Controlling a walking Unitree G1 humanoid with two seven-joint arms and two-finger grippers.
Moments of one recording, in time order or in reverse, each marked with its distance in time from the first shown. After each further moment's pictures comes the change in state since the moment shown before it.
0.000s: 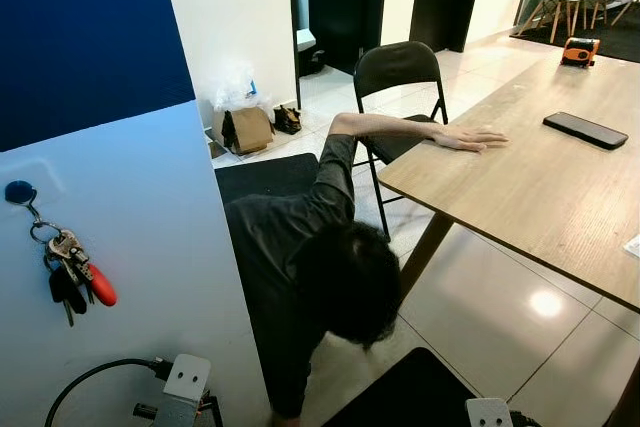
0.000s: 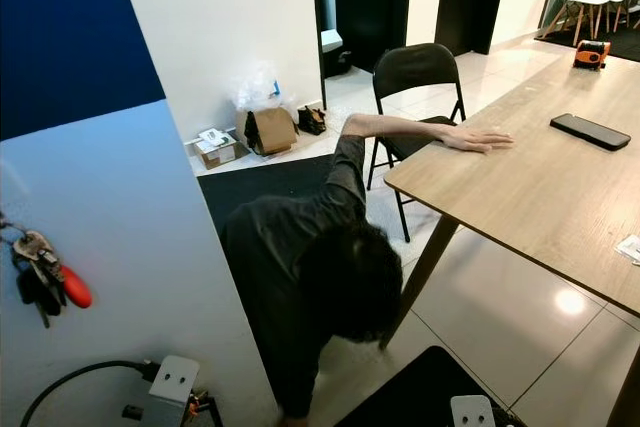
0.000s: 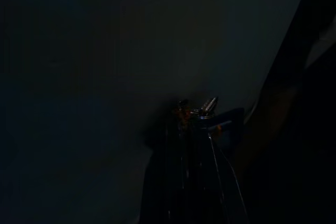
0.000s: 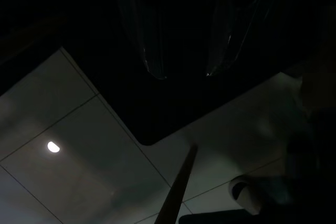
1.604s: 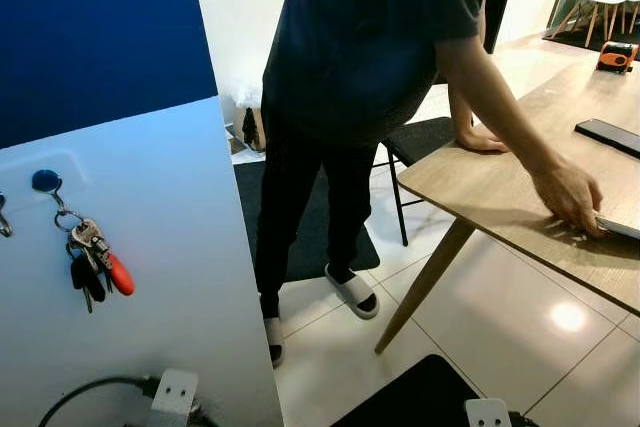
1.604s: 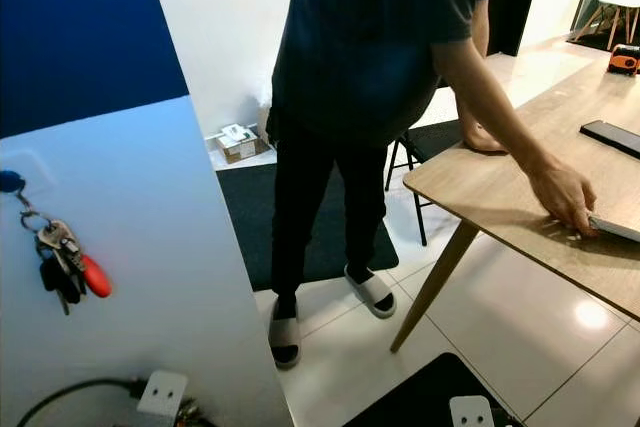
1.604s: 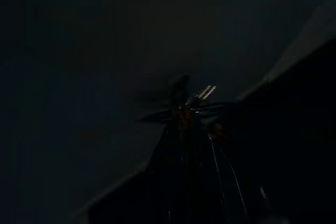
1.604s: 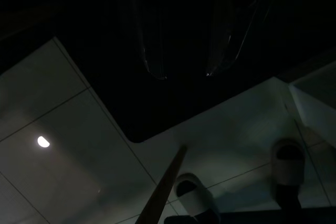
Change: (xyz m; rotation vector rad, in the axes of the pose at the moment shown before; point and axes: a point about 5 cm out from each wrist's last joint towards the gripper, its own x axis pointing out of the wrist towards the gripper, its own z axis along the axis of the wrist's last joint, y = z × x) left arm -0.013 0.008 -0.037 -0.038 0.149 0.027; right arm 0.000 0.001 -0.001 -0.004 0.011 0.006
